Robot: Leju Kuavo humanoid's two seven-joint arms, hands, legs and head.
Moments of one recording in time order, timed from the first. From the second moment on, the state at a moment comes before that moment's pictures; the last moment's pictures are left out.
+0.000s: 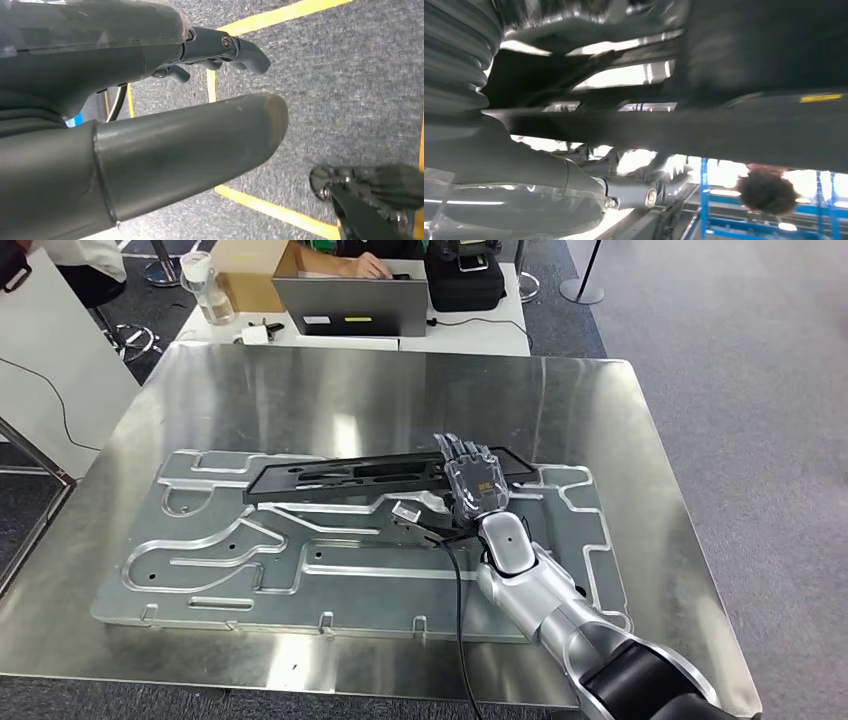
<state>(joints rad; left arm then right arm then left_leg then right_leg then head) -0.10 -0.11 1.03 -0.21 -1.23 -0.05 -0.30 -0.62 -0.01 0.34 -0.75 1.53 -0.53 0.17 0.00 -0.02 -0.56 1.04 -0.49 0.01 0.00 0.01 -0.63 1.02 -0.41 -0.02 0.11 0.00</state>
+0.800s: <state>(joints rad) -0.10 -0.11 1.05 -0.21 -1.22 -0.08 -0.30 -0.61 -0.03 0.33 -0.75 1.53 -0.52 0.16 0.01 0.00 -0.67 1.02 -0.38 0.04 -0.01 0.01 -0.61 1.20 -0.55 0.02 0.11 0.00</state>
